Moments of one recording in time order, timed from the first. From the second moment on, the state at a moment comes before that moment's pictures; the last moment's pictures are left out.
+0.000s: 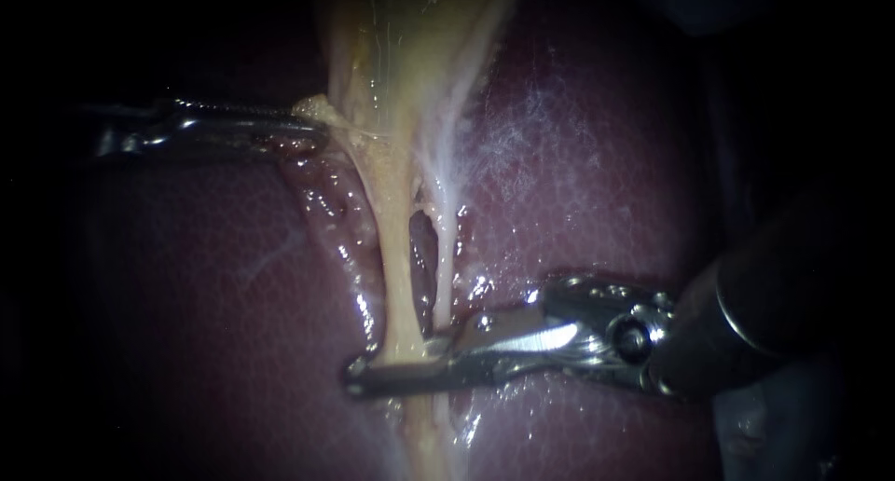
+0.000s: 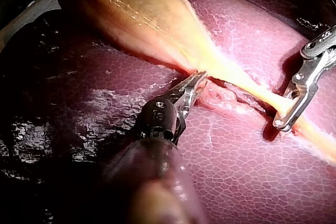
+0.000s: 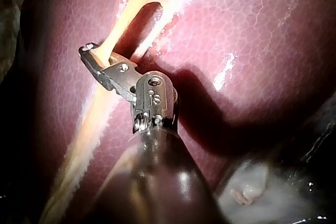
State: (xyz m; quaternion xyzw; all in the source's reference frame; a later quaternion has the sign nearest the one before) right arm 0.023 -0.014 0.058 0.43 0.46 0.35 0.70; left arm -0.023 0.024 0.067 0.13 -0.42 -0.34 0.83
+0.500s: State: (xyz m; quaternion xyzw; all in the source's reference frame) right arm 0.024 -0.014 0.059 0.37 0.50 0.29 0.73; left arm -0.023 0.024 0.067 0.13 -0.42 -0.34 0.83
